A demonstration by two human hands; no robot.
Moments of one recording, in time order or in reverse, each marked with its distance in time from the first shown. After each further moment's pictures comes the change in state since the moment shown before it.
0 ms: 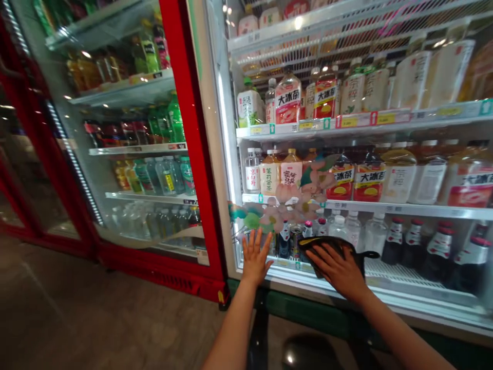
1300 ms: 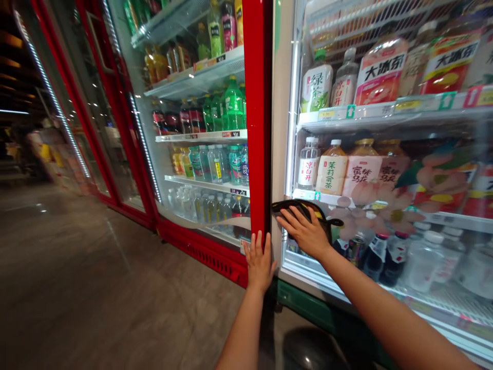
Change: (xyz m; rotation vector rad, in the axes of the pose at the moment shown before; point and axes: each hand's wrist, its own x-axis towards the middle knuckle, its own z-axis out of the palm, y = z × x) left_hand -0.077 -0.111 -0.026 0.119 -0.011 -0.327; right_hand 0.222 -0.158 0.058 0.100 0.191 -0.278
